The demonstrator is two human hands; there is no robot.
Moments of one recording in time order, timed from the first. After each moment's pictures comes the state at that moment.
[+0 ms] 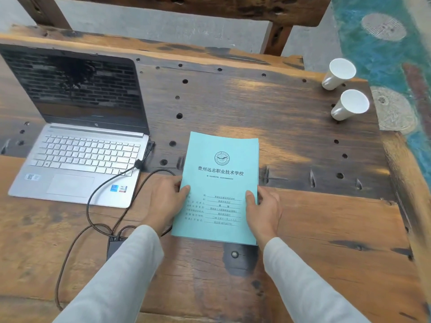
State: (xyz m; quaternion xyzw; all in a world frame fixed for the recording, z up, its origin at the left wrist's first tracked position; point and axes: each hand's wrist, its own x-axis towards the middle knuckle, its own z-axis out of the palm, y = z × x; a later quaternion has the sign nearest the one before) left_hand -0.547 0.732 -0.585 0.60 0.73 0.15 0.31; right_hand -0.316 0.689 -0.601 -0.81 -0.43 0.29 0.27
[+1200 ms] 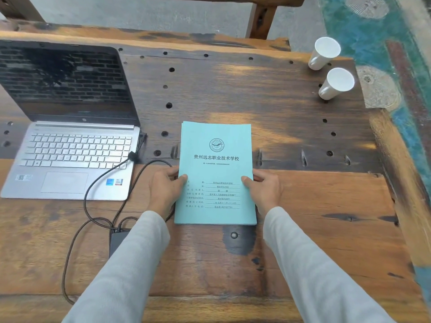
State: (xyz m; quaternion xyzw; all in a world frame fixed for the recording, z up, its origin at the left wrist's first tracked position) left_hand -0.543 0.727 -0.607 0.39 0.73 0.27 0.49; right_hand -0.301 0.698 -0.598 -0.82 -0.33 0.36 0.30
